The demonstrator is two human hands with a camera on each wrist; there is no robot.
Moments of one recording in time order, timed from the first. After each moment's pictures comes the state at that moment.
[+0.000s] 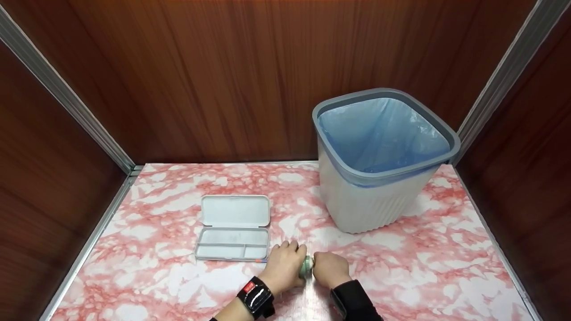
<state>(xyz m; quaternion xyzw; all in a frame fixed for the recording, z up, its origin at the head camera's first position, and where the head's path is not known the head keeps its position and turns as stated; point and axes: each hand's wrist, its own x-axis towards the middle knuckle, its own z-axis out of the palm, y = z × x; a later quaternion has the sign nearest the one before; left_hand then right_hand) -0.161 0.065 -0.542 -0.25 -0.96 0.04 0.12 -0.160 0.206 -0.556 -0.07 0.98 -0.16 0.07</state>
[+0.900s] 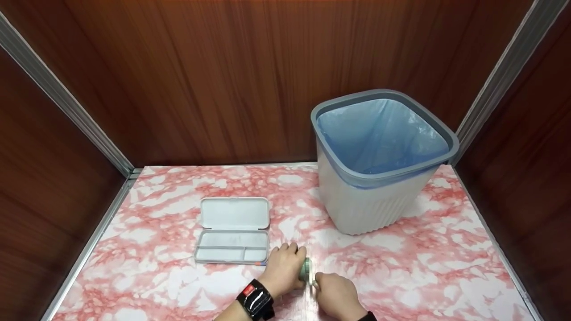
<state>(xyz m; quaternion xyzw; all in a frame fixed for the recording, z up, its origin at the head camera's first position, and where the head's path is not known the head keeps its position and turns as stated) -0.161 0.066 -0.544 -0.25 -0.96 0.04 0.12 -0.106 0.209 -0.527 -0.08 0.97 -0.21 0.05</state>
